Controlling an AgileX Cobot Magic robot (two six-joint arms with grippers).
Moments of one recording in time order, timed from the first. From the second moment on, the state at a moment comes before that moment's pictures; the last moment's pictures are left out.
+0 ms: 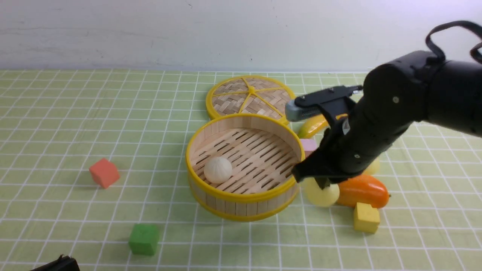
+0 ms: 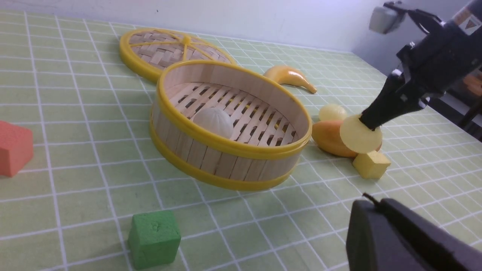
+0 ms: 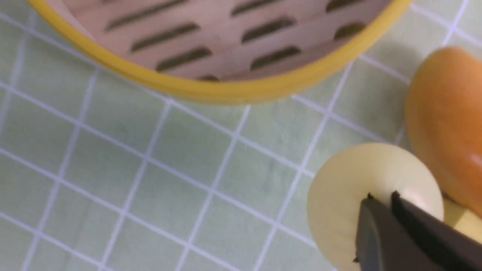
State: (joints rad) right arm 0.52 1.70 -1.33 0.04 0.83 0.07; left arm -0.51 0.18 -0.18 -0.32 0.21 0.00
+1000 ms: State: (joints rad) right arm 0.30 1.80 -1.57 -0.09 0.89 0.15; left arm -0.51 0.18 -0.18 -0.32 0.21 0.00
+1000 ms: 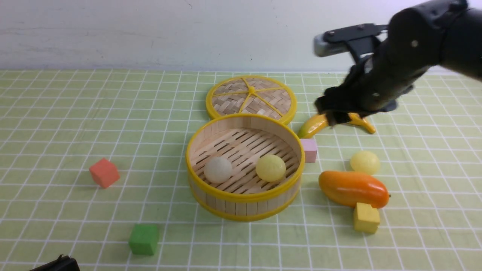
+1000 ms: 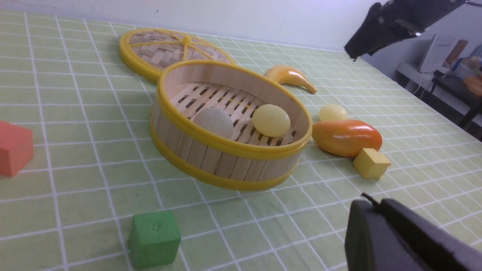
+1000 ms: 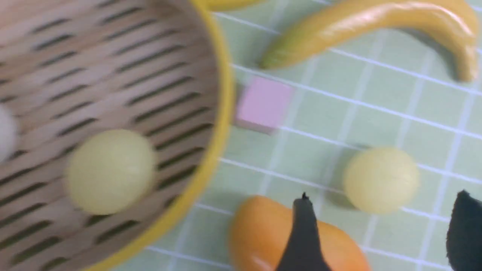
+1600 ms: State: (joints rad) right arm 0.12 2.01 -1.57 0.14 0.77 0.06; left arm -0.51 0.18 -0.18 -0.32 0.21 0.00
